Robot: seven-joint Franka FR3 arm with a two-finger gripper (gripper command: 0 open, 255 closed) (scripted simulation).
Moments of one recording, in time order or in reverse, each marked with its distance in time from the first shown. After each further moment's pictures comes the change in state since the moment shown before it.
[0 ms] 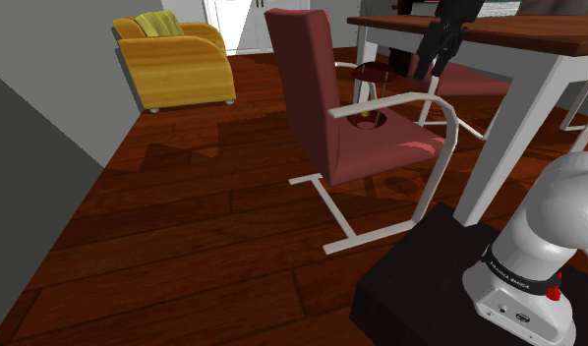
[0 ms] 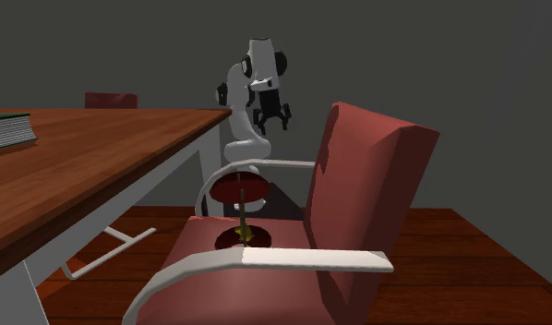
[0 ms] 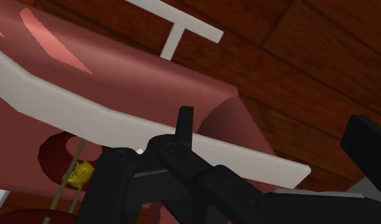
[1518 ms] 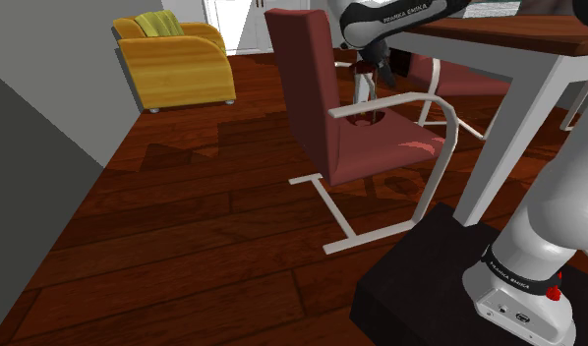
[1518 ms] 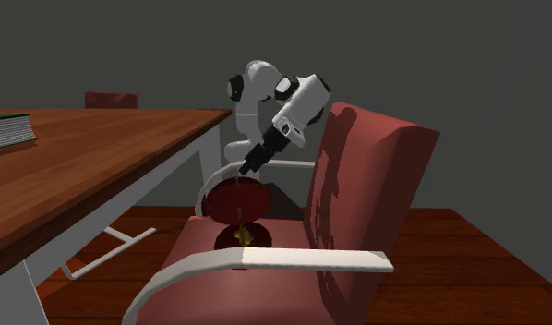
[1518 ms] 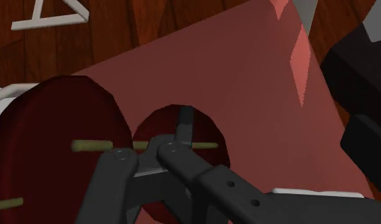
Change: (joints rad) arm 0.042 0.829 -0.008 0.472 -0.748 -0.046 -0.676
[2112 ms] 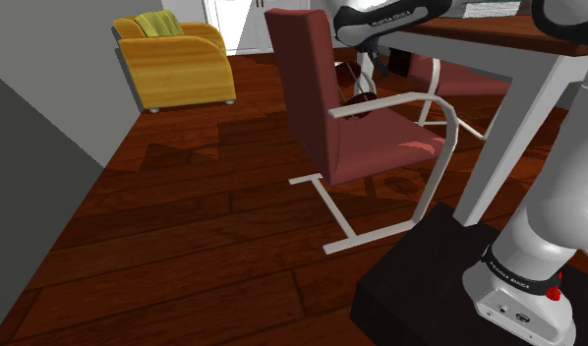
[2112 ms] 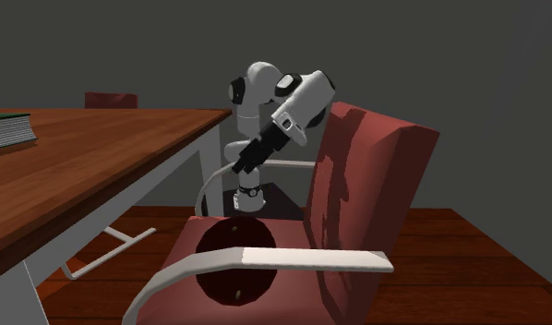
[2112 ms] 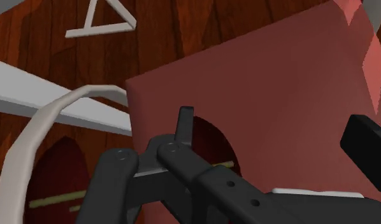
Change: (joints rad) arm -0.016 0.116 -0.019 0.158 -0.104 0.048 -0.035
